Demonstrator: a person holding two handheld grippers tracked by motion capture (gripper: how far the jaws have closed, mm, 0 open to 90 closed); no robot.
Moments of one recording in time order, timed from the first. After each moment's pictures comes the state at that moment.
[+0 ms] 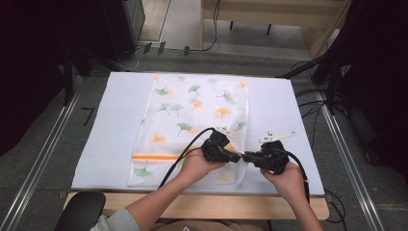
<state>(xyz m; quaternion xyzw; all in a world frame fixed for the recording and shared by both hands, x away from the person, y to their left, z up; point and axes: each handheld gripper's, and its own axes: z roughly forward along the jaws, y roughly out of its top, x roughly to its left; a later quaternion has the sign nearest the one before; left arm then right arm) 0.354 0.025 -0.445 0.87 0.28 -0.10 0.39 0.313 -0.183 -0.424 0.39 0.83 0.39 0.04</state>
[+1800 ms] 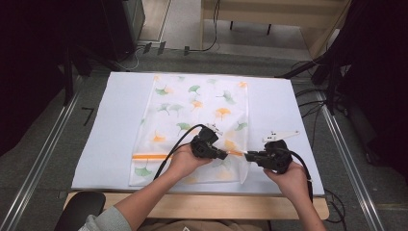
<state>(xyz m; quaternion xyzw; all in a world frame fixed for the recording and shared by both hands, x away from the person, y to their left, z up) 0.368 0.056 -0.449 0.89 0.29 -0.09 0.35 0.314 -0.191 -0.423 0.40 0.83 0.38 0.04</state>
